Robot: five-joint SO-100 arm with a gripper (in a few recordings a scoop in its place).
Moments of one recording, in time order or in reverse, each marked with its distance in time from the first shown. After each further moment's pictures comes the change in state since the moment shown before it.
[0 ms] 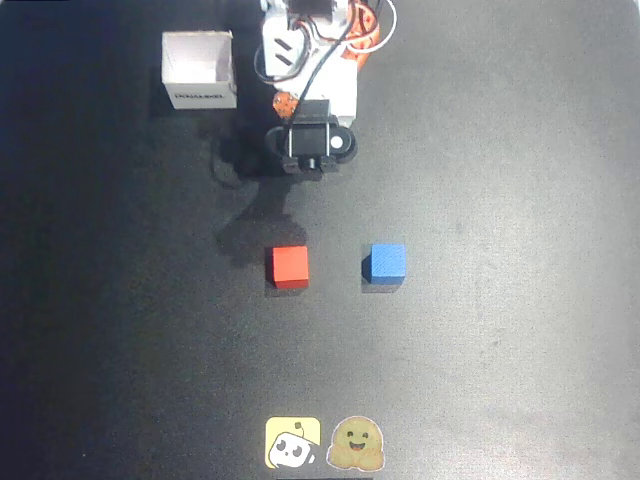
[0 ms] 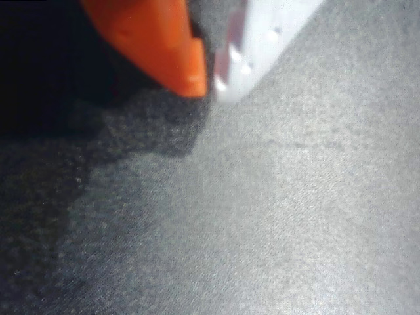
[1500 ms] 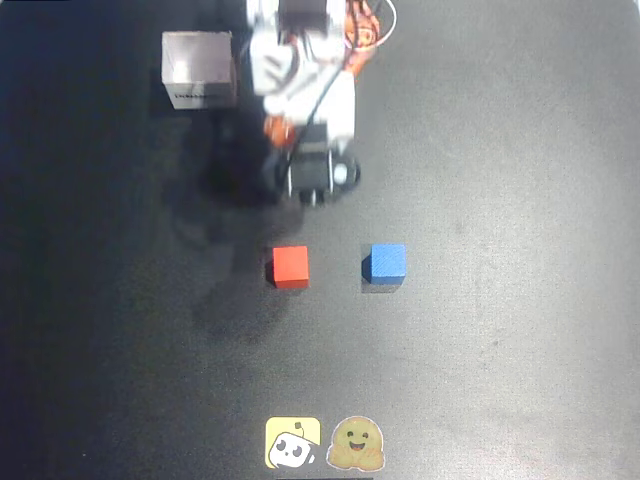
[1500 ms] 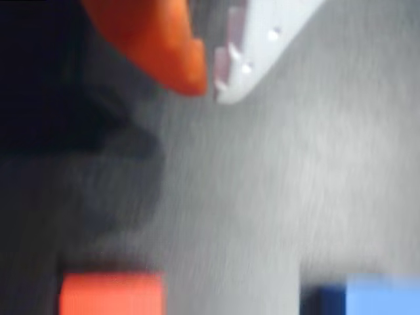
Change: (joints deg) arm 0.3 -46.5 -38.3 -4.7 -4.4
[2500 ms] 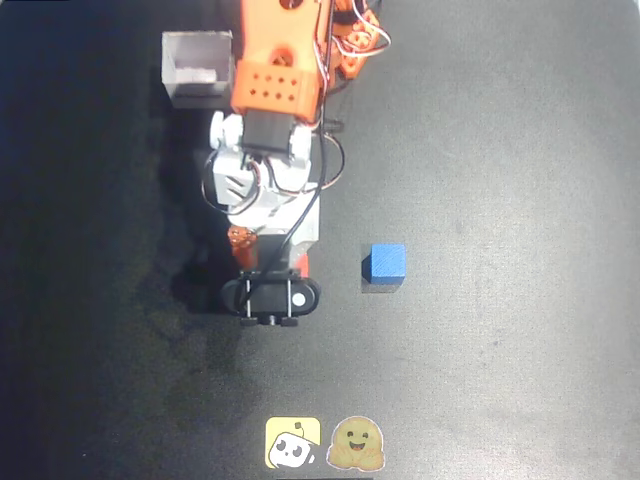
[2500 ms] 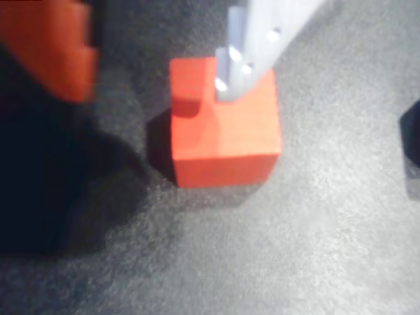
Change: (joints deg) arm 5.7 -38.8 -23.6 -10.9 -4.0
